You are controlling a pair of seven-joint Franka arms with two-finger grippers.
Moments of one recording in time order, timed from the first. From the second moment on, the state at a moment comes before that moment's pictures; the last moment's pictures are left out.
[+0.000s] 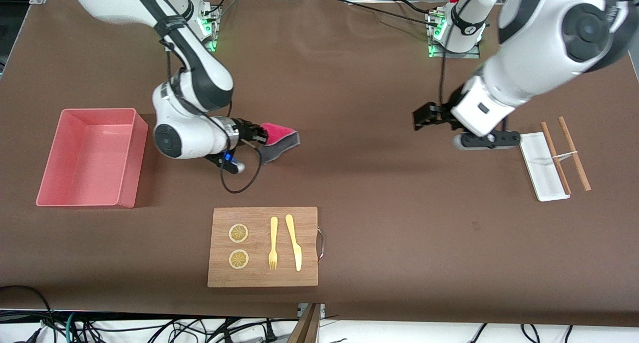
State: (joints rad) left arm -0.24 0.20 -0.04 -1.52 -0.21 1.66 -0.36; right arm 0.08 0.52 0.44 -1.76 0.37 1.97 0.79
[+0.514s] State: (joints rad) left arm -0.06 0.19 -0.04 -1.52 -0.06 1.59 -0.14; right arm 0.09 0.63 0.35 -1.76 0.26 1.94 0.75
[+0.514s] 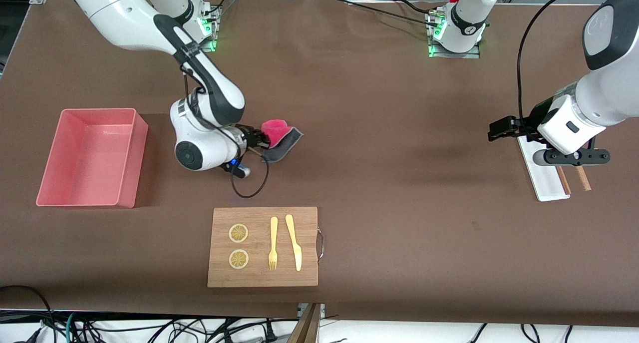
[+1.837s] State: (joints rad) left arm -0.04 0.18 -0.05 -1.52 0.01 1.54 -0.10; right arm 0.06 0.64 0.07 -1.54 -0.03 1.68 0.27
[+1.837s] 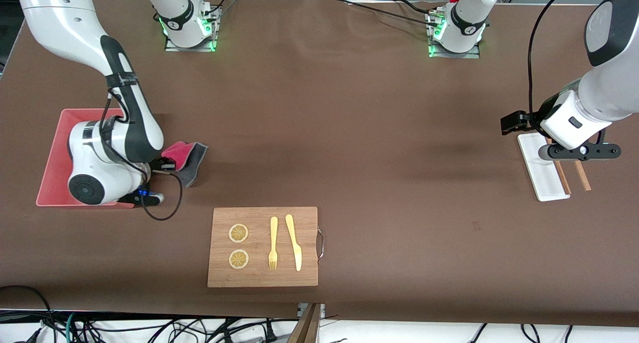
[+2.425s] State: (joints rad) left arm 0.01 0.10 -0.06 -1.63 0.01 1.66 -0.02; right arm 0.10 0.70 0.28 -1.54 -0.03 1.83 0.72
